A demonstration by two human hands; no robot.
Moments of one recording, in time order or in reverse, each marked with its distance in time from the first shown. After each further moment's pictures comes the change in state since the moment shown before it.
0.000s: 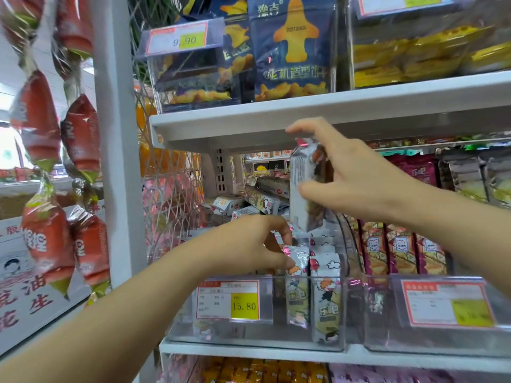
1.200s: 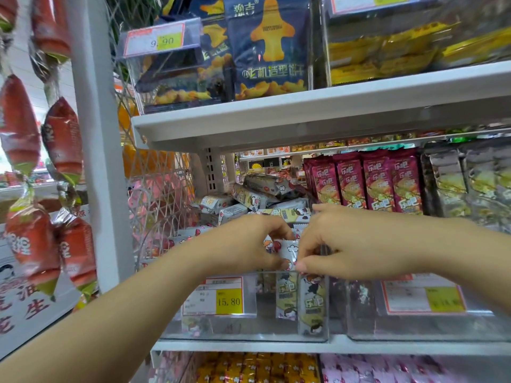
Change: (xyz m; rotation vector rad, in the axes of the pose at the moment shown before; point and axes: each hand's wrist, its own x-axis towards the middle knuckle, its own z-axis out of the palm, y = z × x) left_hand 0.010 0.007 0.012 0.102 0.015 0.069; right_hand -0.042 0.015 0.011 -0.275 -0.674 -0.095
